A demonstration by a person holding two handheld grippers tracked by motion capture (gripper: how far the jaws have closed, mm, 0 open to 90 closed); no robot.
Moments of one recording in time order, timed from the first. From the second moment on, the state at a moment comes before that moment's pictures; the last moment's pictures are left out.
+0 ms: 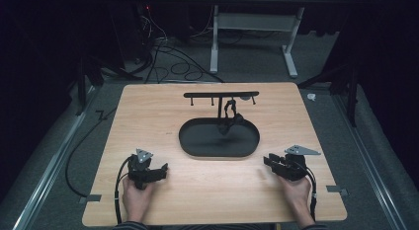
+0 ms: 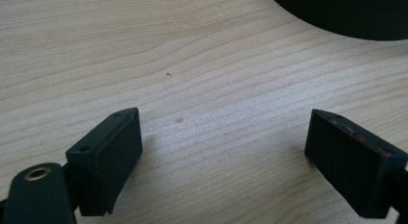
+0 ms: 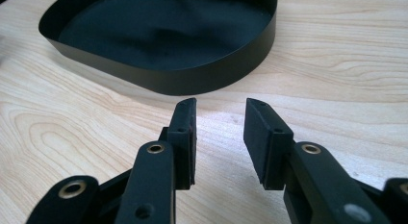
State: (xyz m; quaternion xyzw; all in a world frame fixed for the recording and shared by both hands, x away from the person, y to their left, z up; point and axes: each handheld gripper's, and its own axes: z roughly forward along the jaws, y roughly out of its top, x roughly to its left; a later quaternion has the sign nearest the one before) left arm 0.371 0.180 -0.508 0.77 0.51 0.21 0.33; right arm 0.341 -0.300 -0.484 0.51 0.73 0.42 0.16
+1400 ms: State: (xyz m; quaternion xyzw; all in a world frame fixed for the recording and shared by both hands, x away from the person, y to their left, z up) left arm 0.371 0.180 -0.508 0.77 0.51 0.21 0.33; right arm 0.341 -0.278 -0.501 0.50 0.76 0.37 0.18
